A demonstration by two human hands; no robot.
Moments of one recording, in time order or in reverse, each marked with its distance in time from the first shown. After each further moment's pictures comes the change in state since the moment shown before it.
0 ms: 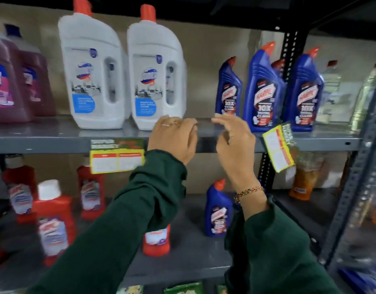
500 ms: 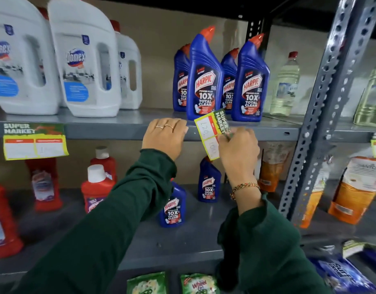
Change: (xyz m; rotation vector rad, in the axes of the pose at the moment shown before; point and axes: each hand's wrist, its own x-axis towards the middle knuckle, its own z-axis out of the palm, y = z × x) left_hand 0.015 0.103 0.095 0.286 -0.009 0.056; right_hand 0.003 0.111 -0.106 -0.330 -0.043 0.449
